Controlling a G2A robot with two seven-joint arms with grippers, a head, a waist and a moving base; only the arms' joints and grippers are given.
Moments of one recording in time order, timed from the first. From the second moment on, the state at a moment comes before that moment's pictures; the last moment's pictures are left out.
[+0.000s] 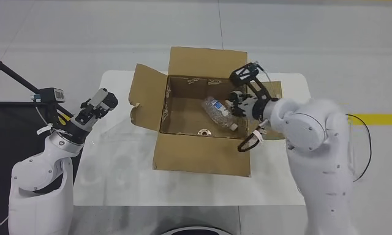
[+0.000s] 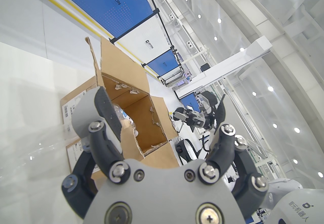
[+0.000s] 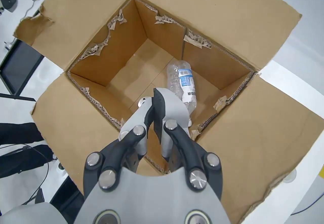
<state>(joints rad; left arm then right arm) 1.39 -1.28 -1.91 -1.85 -0.13 -0.29 -0.75 -0.77 -1.35 1.25 -1.80 -0.91 -0.14 1.36</state>
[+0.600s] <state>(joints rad) 1.39 -1.28 -1.91 -1.85 -0.13 -0.29 -0.75 -0.37 -1.44 0.88 -1.04 -0.90 -0.14 1.32</state>
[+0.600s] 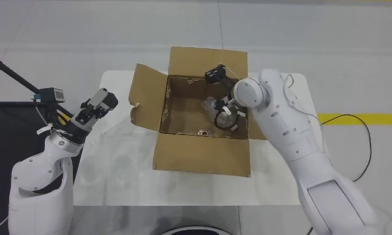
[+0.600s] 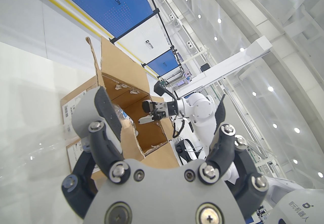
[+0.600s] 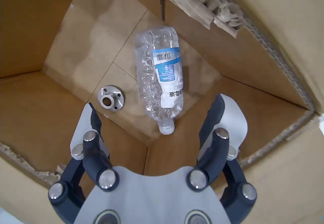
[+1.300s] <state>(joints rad) 1.39 -1.28 -1.91 -1.85 -0.13 -0.29 -0.75 -0.27 -1.55 0.71 -0.64 -0.87 -0.23 1.16</state>
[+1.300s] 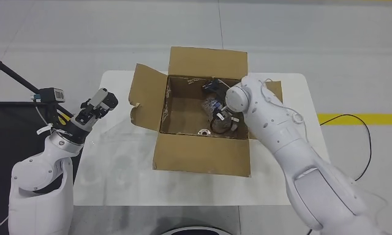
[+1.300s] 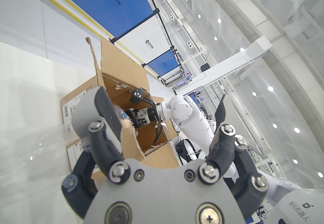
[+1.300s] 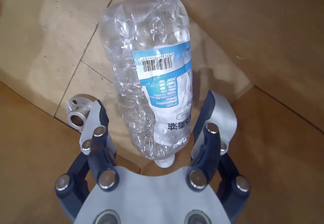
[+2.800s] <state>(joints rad) 1.39 -1.28 -1.91 -1.85 -0.13 -0.29 -0.75 -0.49 -1.45 0.93 -1.26 -0.92 -0.33 1.25</state>
